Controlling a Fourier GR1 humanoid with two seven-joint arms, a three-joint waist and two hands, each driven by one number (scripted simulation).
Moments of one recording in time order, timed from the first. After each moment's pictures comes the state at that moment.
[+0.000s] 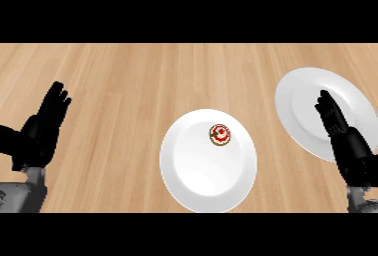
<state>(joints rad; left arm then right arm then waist) -0.14 0.42 -0.05 -1.47 0.25 0.20 0.03 -0.05 -0.48 0.17 -1.63 -0.14 -0.22 -0.02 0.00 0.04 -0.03</state>
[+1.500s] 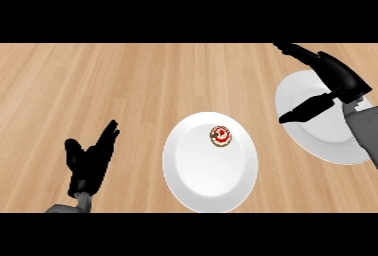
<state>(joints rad) -0.02 0.22 -0.21 -1.42 0.23 0.18 0.18 -0.64 -0.58 0.24 -1.19 0.05 0.21 -0.12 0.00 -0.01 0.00</state>
